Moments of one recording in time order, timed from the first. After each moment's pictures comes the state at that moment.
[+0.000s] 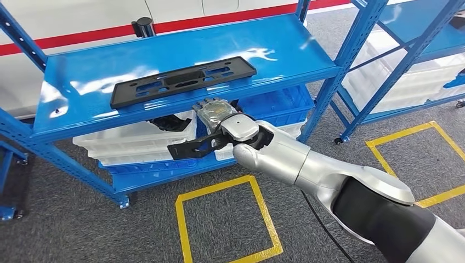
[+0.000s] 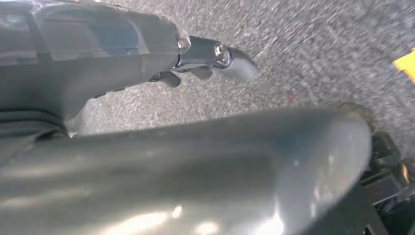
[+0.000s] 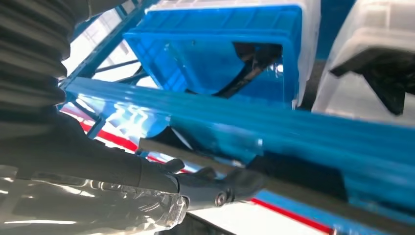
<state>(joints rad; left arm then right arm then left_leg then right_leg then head) -0.16 0.01 -1.21 -0.23 0.72 0.19 0.18 -1.07 -0.10 1.14 -0.98 0.63 0.30 0.41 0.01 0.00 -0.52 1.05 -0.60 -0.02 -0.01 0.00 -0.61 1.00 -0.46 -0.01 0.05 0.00</state>
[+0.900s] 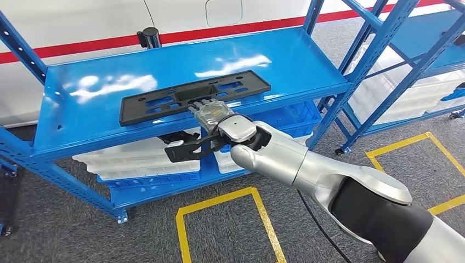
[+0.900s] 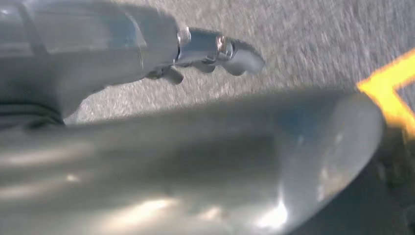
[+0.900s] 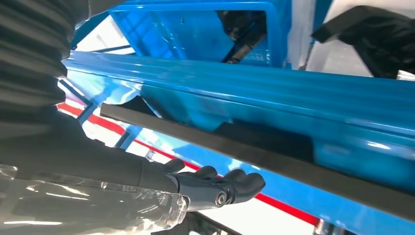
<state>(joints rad) -0.15 0.00 -1.21 -0.23 0.73 0.20 0.19 -1.07 -0.10 1.14 -0.98 0.62 0.31 0.41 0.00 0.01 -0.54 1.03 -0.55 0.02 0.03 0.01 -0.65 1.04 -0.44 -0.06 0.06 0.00</state>
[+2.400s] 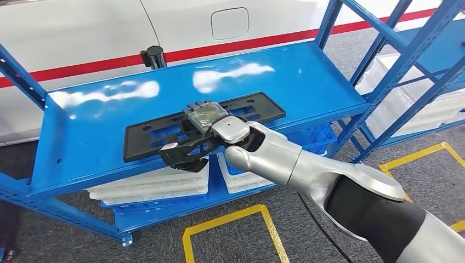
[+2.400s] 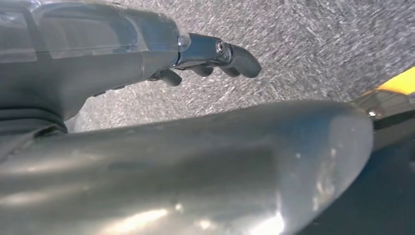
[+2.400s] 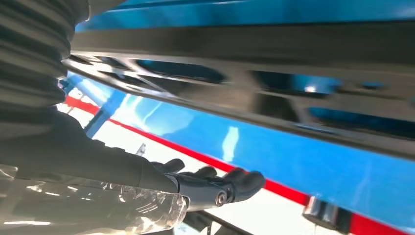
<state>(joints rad) -0.14 0.01 -1.21 -0.23 0.73 0.20 0.19 -1.07 -0.09 1.15 -0.98 0.63 0.32 0.42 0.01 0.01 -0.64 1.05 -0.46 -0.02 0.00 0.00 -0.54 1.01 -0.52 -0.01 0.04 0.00</state>
